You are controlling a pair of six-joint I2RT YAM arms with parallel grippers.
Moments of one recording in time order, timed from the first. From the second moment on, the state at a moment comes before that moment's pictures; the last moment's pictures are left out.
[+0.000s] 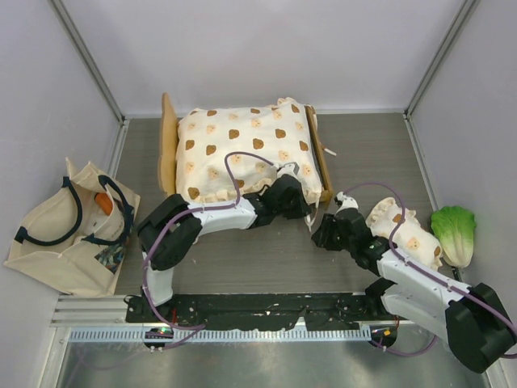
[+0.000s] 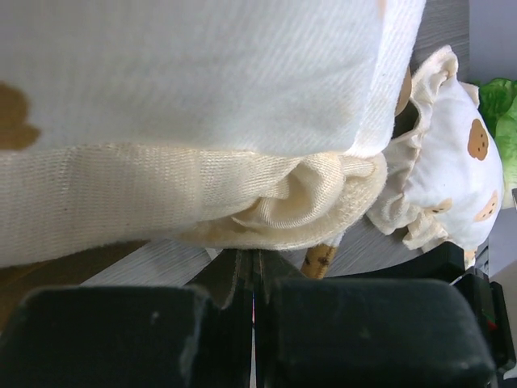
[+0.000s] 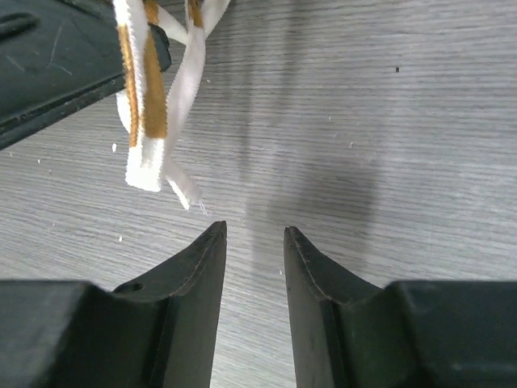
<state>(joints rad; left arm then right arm) -0.96 1.90 1.21 0.07 -0.07 -0.89 0.54 0.90 0.30 -0.14 0.02 0.60</state>
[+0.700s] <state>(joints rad) -0.96 1.90 1.24 0.04 -0.07 -0.90 0.54 0.96 0.30 0.11 -0.05 0.50</state>
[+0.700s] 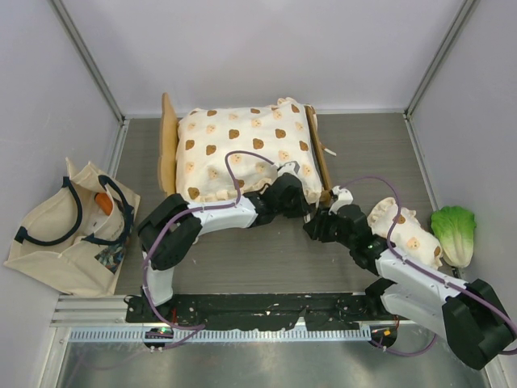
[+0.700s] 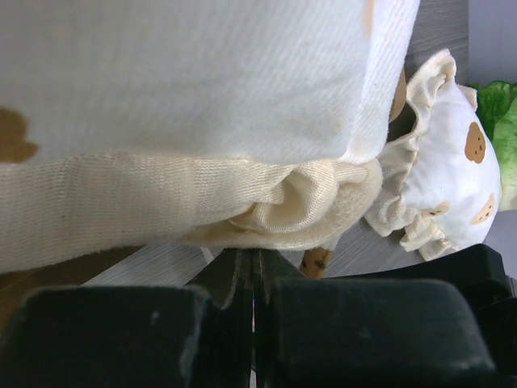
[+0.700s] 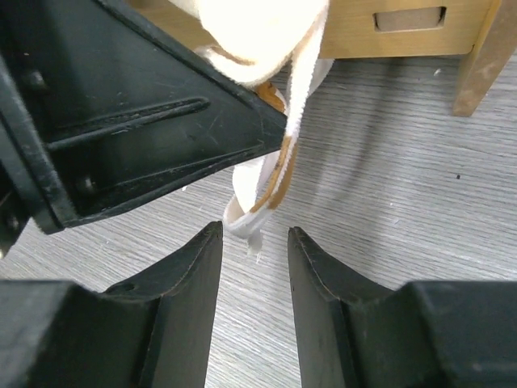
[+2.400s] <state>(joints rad) -0.95 1.91 1.22 0.06 -0.05 -0.91 0.54 0.93 0.33 -0.06 0.05 0.58</state>
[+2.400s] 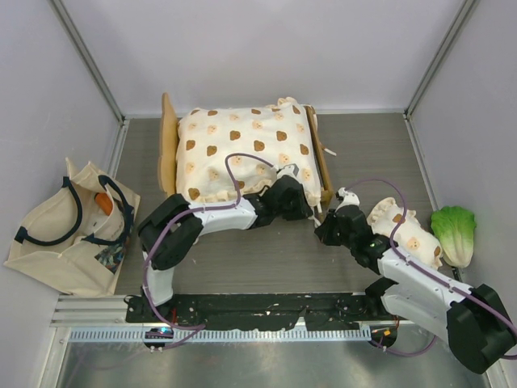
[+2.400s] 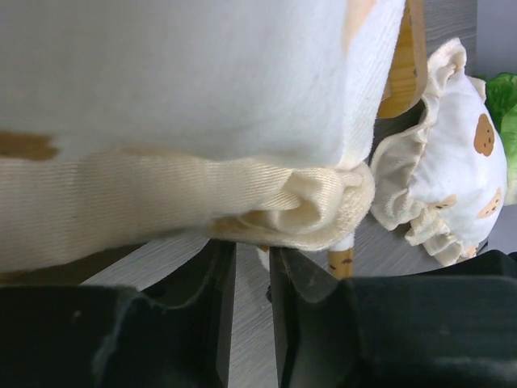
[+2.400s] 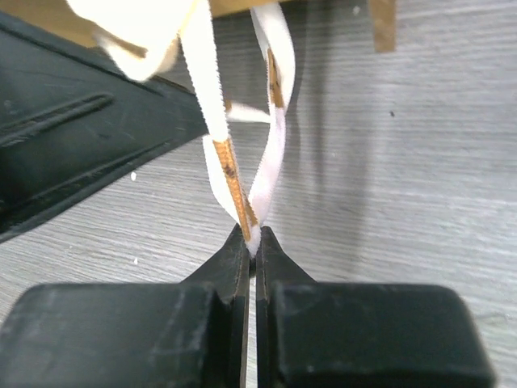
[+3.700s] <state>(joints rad) -0.99 1.87 1.16 0.08 -0.06 -0.91 0.54 0.89 0.37 -0.16 -0.02 0.65</state>
